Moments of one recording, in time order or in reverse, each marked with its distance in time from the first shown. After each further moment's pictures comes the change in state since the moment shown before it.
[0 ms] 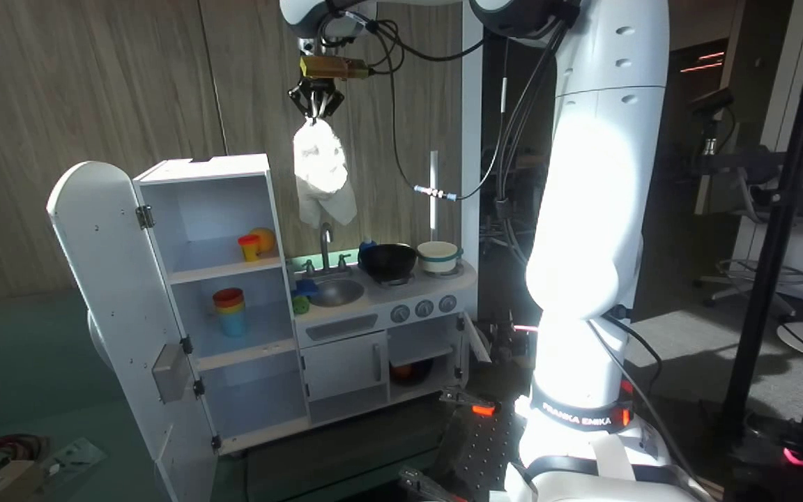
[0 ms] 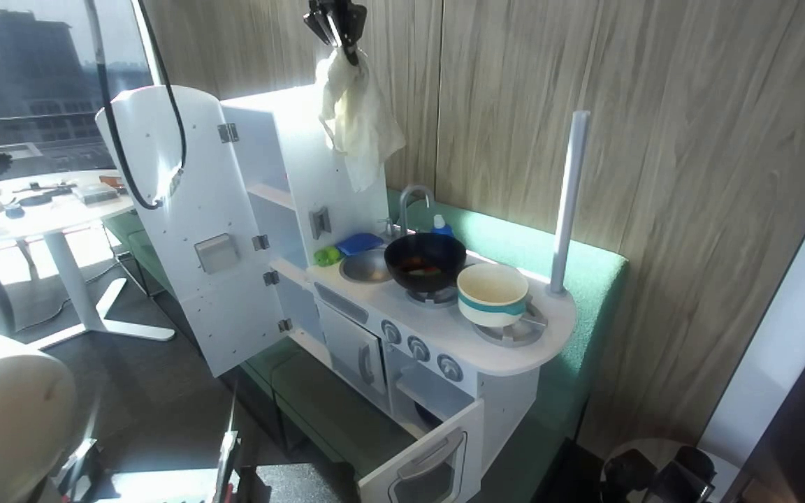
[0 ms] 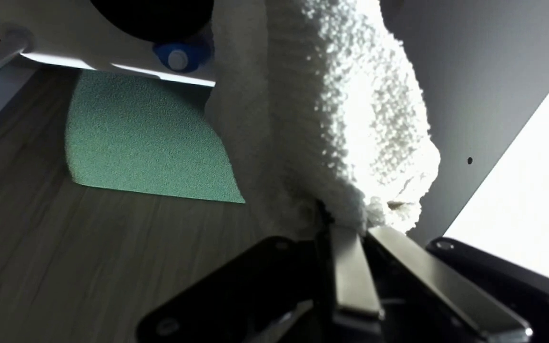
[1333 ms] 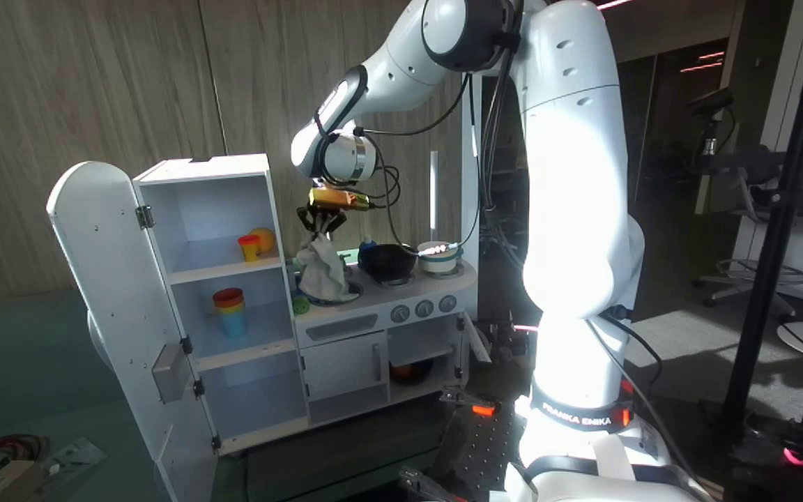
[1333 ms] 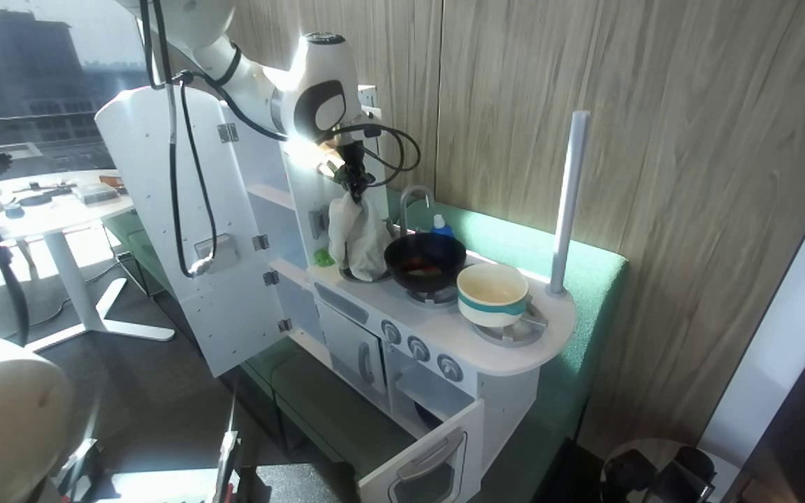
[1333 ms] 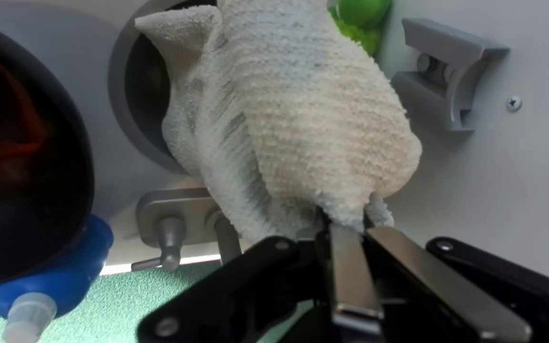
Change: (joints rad) arm -0.035 0.224 -0.001 -0.417 0.405 0.573 -0.152
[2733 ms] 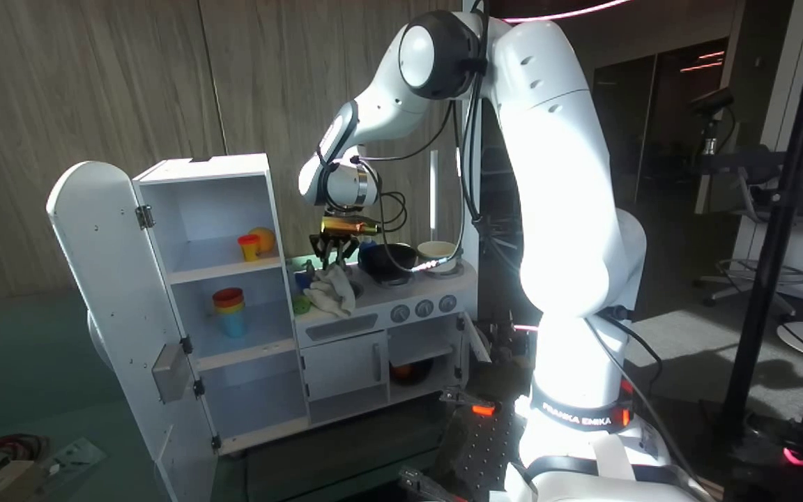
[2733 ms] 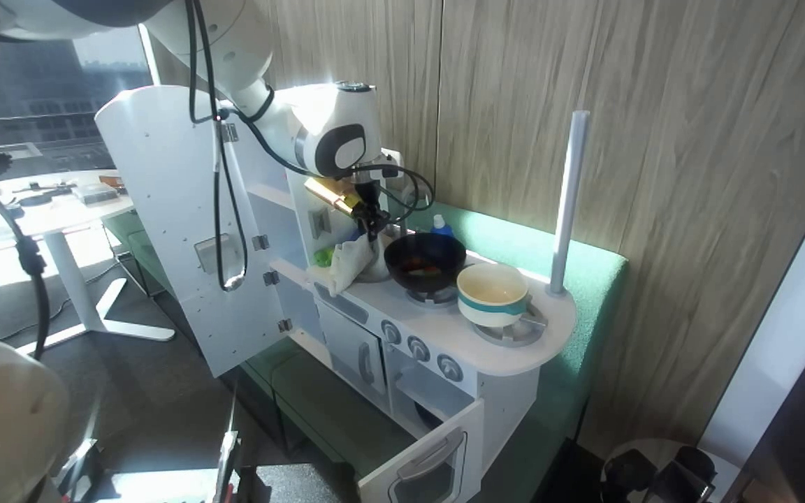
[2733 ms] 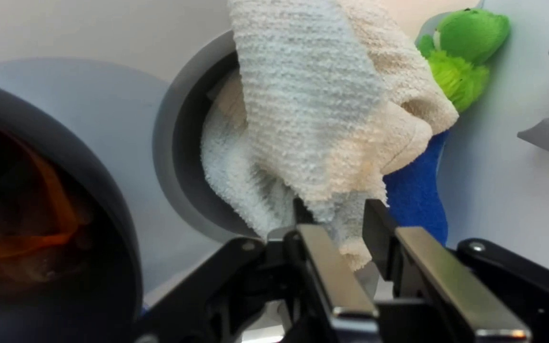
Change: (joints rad) arm -0.037 0.152 -0.014 0.047 0.059 -0.016 -0.042
